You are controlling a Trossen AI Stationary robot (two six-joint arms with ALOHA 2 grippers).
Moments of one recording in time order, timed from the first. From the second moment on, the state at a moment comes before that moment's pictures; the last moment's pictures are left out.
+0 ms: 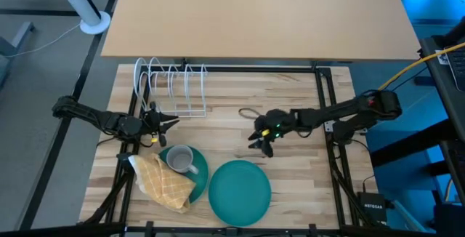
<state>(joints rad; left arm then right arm) -0.31 0.20 0.09 -0.22 -0.72 -0.12 0.04 1.45 0.71 0.11 -0.24 0.32</state>
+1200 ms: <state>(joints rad) -0.31 0.20 0.09 -0.22 -0.72 -0.12 0.22 1.85 1.00 0.05 -0.03 0.10</state>
